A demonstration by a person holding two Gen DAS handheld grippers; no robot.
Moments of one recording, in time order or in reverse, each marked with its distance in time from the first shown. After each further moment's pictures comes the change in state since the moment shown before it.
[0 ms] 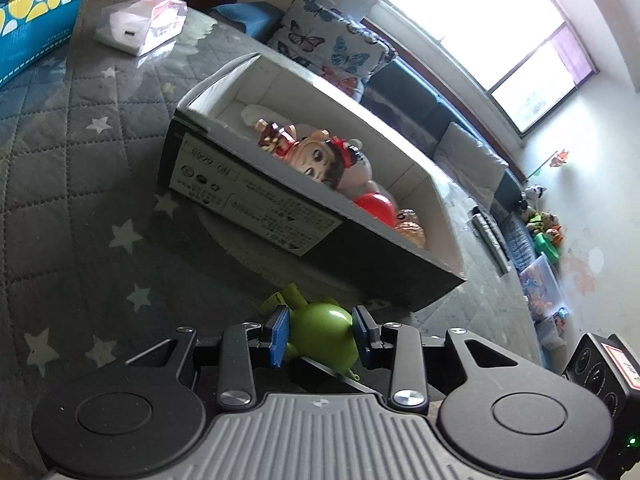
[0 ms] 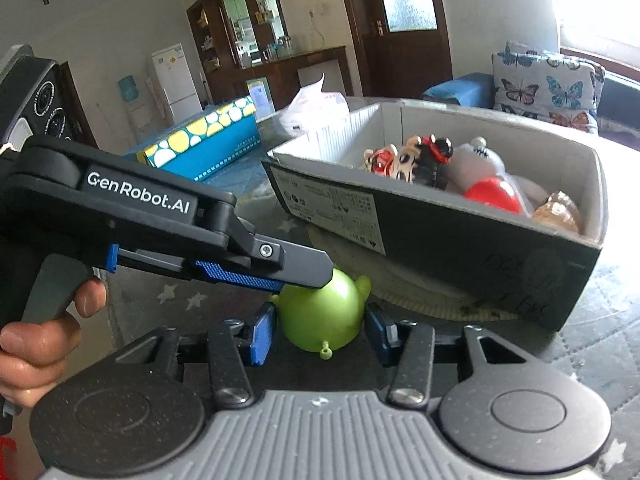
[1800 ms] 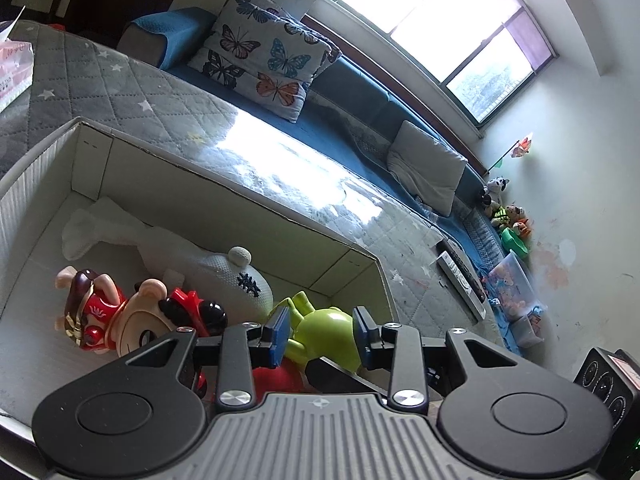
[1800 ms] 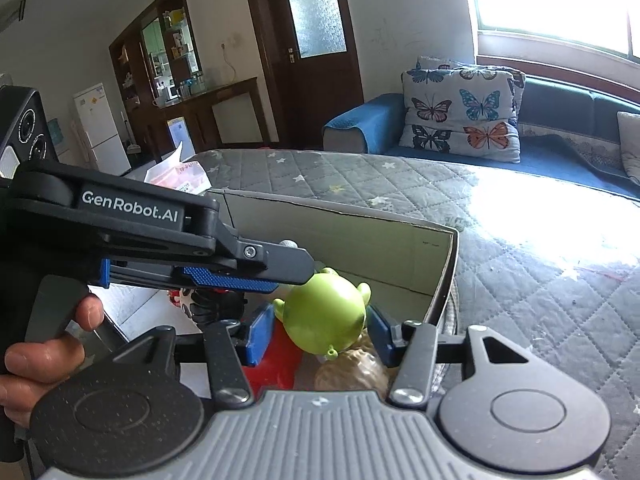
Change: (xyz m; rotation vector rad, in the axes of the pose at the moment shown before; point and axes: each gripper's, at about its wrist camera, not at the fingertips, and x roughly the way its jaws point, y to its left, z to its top) left arm 0.124 -0.061 0.112 0.095 0.007 -0.116; right arm 0.023 -0.133 0.080 0.116 -0.079 -0.209
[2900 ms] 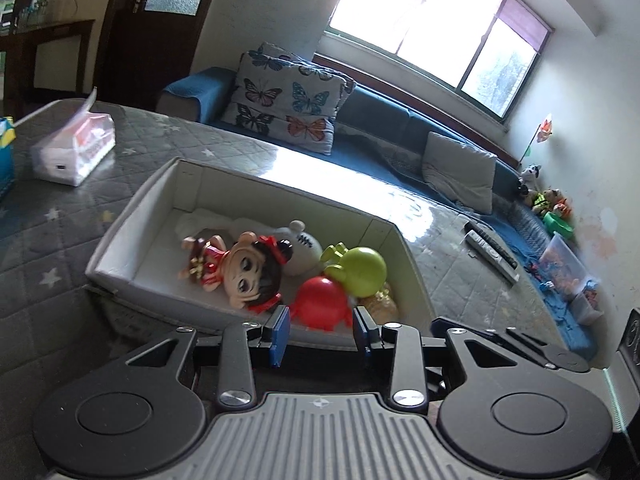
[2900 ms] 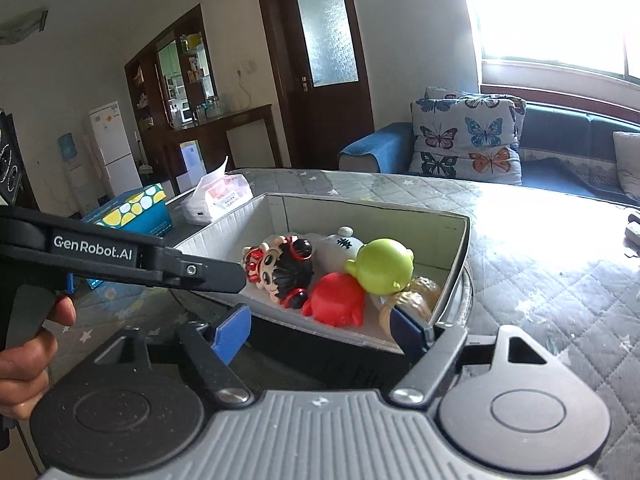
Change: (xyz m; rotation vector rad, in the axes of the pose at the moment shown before) left arm -0.102 -0.026 -0.076 0.175 -0.118 0.205; right arm -0.084 0.049 -0.047 -0.015 -0.096 0.019
